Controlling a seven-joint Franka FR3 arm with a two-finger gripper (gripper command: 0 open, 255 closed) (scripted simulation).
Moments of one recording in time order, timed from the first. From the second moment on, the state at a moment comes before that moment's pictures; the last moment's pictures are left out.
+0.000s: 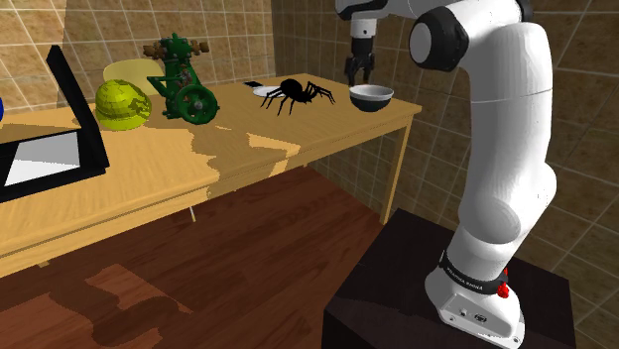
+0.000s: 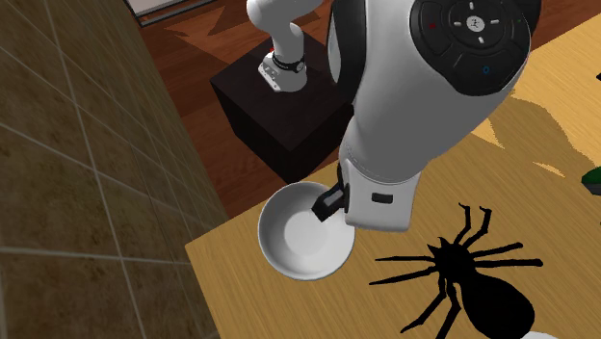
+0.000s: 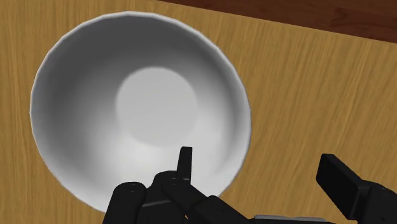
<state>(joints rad) -0.23 0.38 -0.47 -1.27 0.14 1.59 -0.54</state>
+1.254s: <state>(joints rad) -0.23 0.38 -0.47 -1.31 0.14 1.63 -0.54</state>
